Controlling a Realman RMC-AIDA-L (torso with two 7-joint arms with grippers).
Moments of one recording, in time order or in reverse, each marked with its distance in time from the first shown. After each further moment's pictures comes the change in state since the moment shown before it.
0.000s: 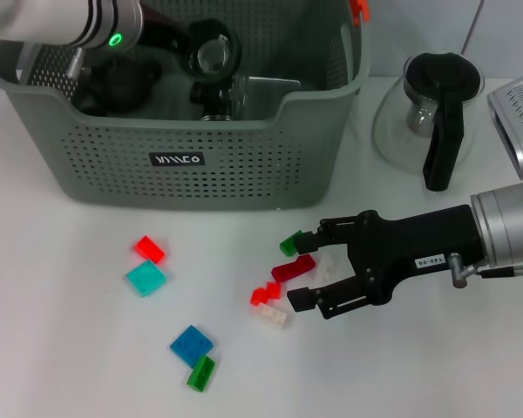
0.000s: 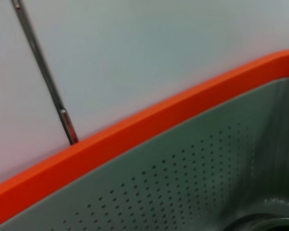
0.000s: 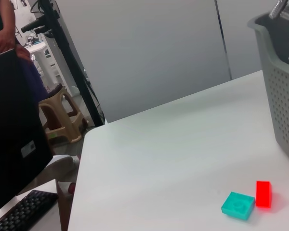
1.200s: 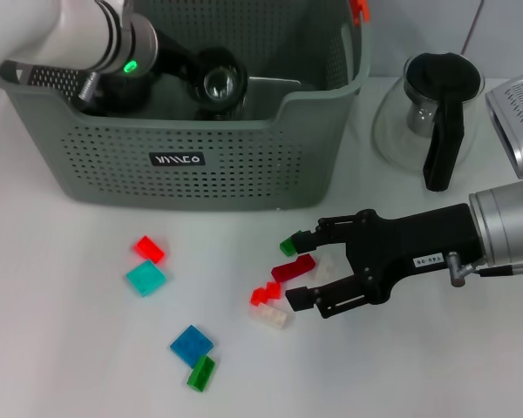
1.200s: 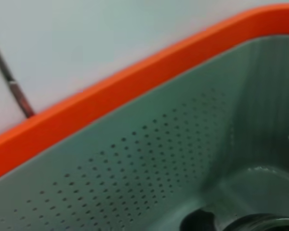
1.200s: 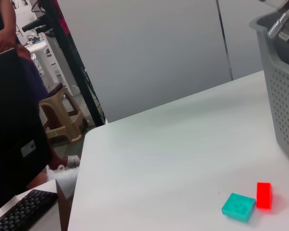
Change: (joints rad) left arm 0.003 -0.040 0.023 0.016 0.079 -0.014 -0.007; right arm 0.004 0.001 -0.001 0.000 0.000 0.002 -0.001
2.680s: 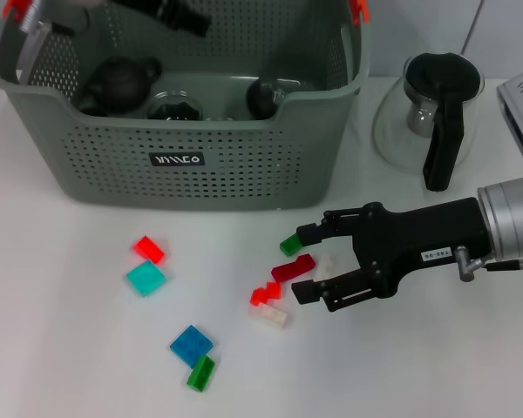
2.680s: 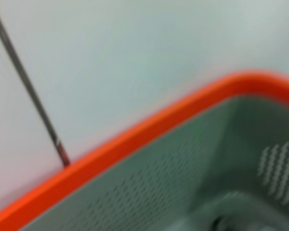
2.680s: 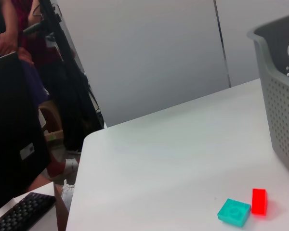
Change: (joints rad) left arm 0.079 -0.011 -0.078 -0.572 0.043 0.545 -0.124; right arm -0.005 -0.011 0.009 -0.009 0.013 -0.015 -0.012
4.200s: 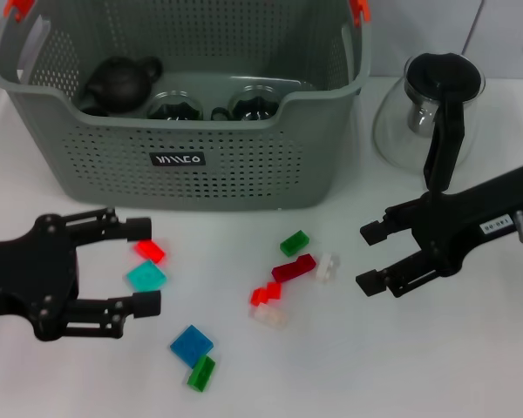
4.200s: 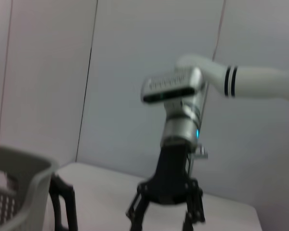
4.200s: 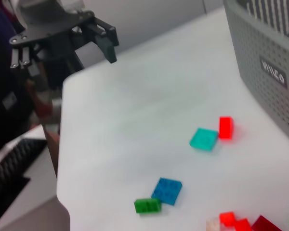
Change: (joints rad) left arm 0.626 0.054 -0.240 0.220 -0.951 0.796 1.006; right arm 0.059 -0.072 0.021 -0.168 -0.213 -0.120 0.300
